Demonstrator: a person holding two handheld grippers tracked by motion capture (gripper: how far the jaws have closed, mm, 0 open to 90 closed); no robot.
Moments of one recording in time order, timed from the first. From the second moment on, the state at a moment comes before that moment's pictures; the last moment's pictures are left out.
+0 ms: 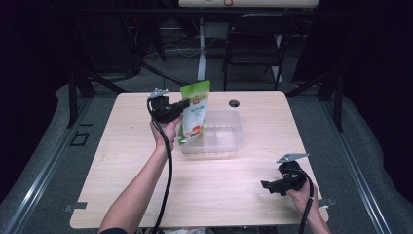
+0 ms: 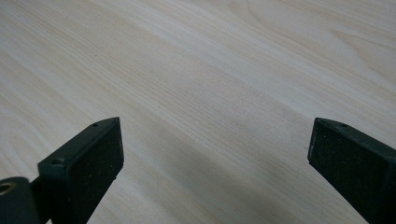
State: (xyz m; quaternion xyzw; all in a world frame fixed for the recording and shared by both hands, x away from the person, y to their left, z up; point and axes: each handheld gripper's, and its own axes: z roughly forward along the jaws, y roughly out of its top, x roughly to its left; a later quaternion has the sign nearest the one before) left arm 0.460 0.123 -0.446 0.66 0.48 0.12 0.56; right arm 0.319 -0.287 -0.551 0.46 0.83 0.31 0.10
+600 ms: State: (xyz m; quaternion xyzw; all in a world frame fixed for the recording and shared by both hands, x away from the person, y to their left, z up) left arm 0.449 0.141 -0.454 0.71 0.46 0.15 0.52; right arm 0.319 -0.287 -0.551 0.46 0.83 0.30 0.10
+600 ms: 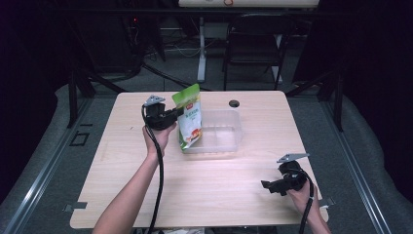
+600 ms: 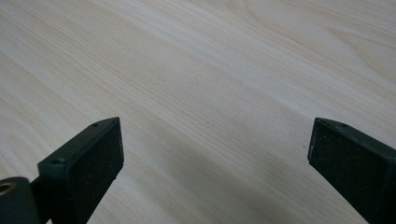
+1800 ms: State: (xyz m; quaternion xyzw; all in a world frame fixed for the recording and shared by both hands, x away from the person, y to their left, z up) left arm 0.479 0.127 -0.452 0.72 0.47 0.15 0.50; right arm 0.319 -0.288 -0.552 0.46 0.83 0.30 0.10
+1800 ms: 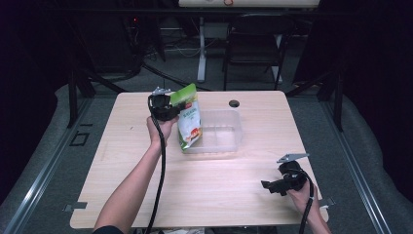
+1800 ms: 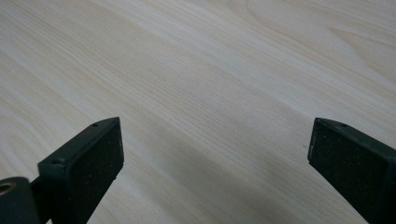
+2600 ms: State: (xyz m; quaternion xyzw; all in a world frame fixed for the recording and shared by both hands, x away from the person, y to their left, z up) left arm 0.466 0.120 -0.460 0.69 0.43 0.18 0.55; right arm 0.319 -0.287 -0.551 0.46 0.83 0.31 0.10
